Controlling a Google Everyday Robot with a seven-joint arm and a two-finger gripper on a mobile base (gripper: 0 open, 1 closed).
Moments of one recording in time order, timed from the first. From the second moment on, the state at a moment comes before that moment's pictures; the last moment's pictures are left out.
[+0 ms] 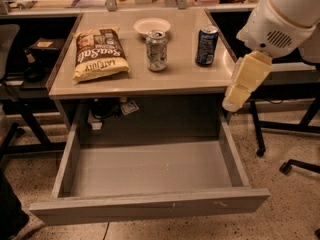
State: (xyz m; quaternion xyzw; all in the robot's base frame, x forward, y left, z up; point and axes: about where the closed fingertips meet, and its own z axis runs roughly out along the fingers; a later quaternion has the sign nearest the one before) arm 0.496 -0.159 0.962 -0.58 0.79 0.01 0.20
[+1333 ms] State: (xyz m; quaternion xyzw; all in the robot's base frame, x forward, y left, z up) arm 0.552 -0.113 0.927 -0.50 0.82 0.09 0.26
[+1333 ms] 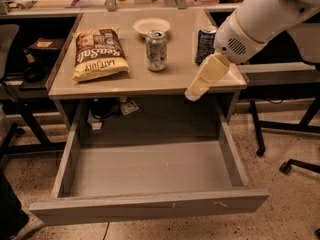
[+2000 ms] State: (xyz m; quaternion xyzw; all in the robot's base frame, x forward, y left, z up) arm 0.583 -0.097 0.922 -0.48 0.82 0.11 0.27
